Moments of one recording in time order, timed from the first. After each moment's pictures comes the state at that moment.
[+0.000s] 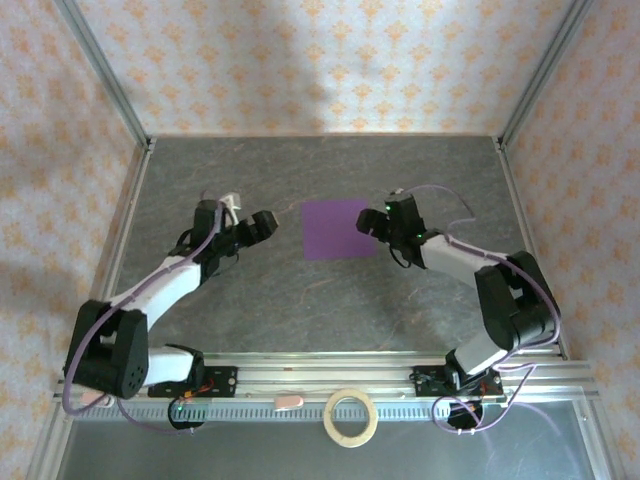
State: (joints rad) left arm -0.21 1.33 0.69 0.01 0.28 -0.66; right arm 0.41 1.55 0.80 0.00 0.02 0.68
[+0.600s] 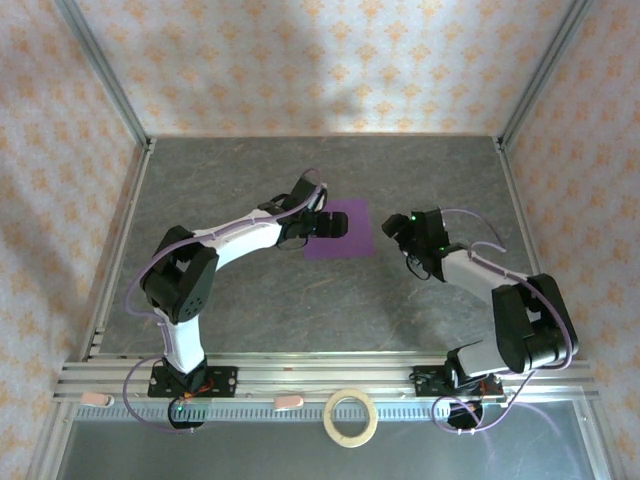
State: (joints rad) left arm -0.58 1.85 1.28 -0.31 0.08 -0.54; right arm 0.29 1.42 0.66 -0.03 -0.05 1.04
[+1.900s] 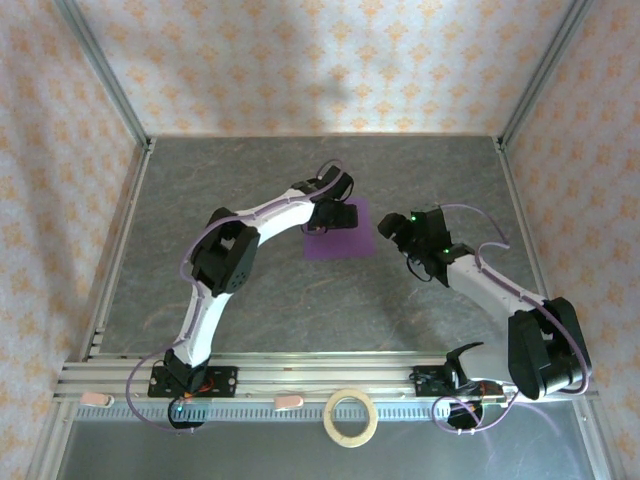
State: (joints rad) left arm -0.60 2.25 1.79 -0.66 -0.03 -0.67; right arm 0.34 1.28 0.68 -0.15 -0.04 0.95
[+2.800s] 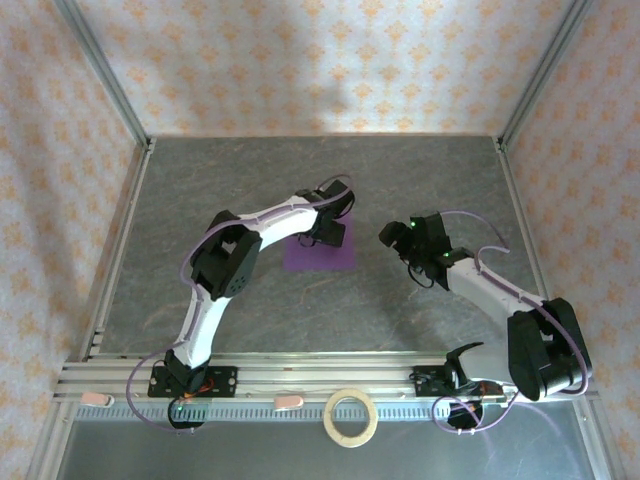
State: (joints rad) left arm -0.63 2.20 1.68 -0.80 -0.27 -0.45; right arm 0.34 1.27 0.64 -0.19 -0.05 0.95
